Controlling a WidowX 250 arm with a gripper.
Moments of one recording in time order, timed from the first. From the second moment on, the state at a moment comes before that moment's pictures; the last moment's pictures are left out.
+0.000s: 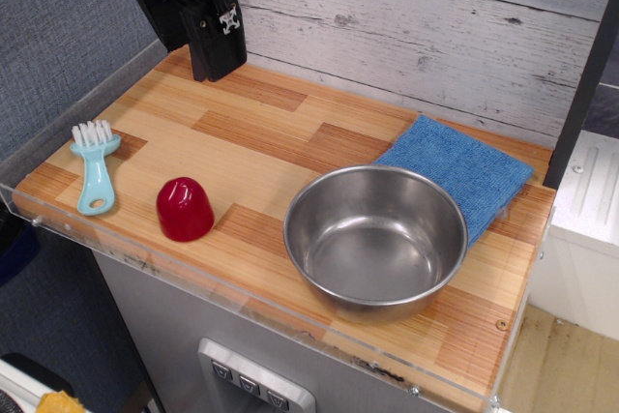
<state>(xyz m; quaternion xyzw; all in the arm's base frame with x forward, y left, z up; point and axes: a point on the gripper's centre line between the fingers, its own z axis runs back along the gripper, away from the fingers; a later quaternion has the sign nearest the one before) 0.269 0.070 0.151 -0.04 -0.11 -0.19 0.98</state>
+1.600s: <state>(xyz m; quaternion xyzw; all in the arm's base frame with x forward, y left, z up) 0.354 -0.066 0.076 -0.02 -0.10 -0.15 0.98</state>
